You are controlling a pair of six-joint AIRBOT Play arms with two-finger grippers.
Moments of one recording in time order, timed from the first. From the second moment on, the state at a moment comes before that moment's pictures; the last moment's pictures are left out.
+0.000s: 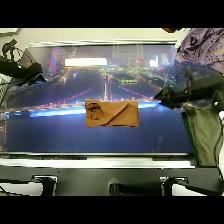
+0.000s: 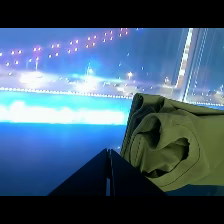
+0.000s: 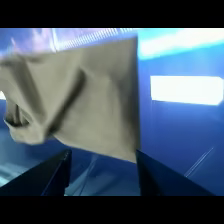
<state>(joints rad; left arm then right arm) 0.10 -1.59 1.90 1.22 -1.53 -1.76 -0.20 -1.43 1.22 2.34 -1.29 -1.75</state>
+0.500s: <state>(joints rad) 0.10 -1.59 1.90 1.22 -1.53 -1.75 -0.05 -1.66 1.07 2.54 -1.07 -1.94</state>
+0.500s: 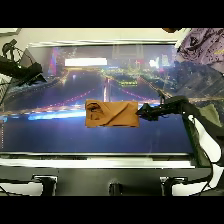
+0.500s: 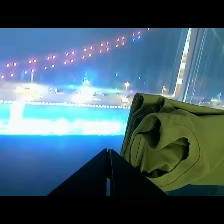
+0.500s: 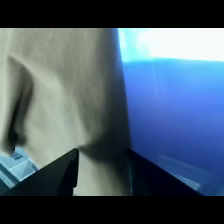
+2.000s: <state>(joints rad) 0.09 -1.59 1.90 1.22 -1.53 -1.75 -0.54 -1.58 1.82 2.09 -1.29 -1.36</state>
